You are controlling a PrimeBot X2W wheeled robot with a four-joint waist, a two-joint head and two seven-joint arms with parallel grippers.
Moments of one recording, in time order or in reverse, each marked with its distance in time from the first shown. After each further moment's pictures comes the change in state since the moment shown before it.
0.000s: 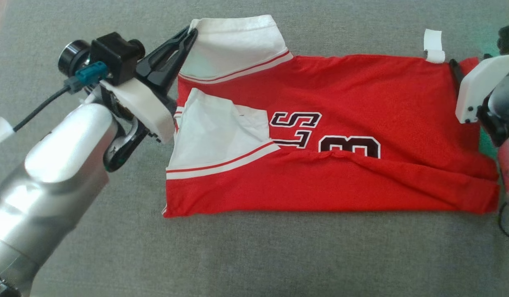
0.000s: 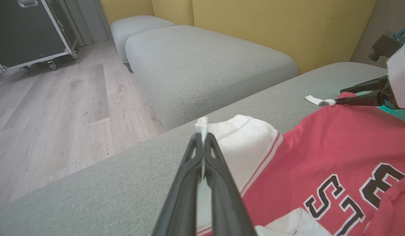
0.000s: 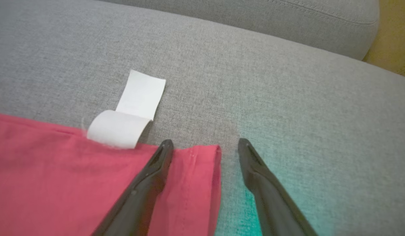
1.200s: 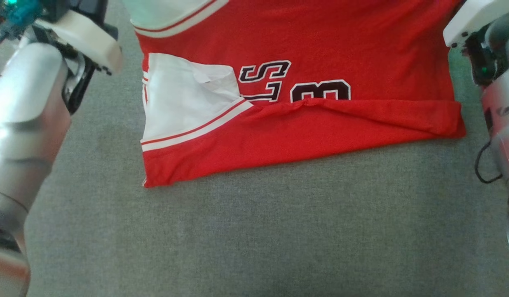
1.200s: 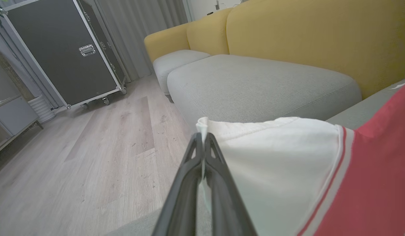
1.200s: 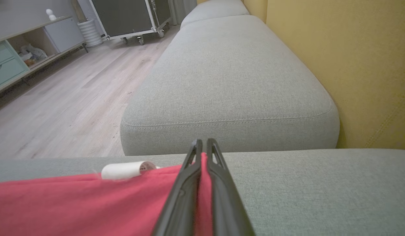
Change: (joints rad) left arm -0.218 -0.072 0.069 0.415 0.097 0.016 -0.182; right arm -0.291 0.077 0.091 0.196 0.245 0.000 -0.376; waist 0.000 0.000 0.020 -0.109
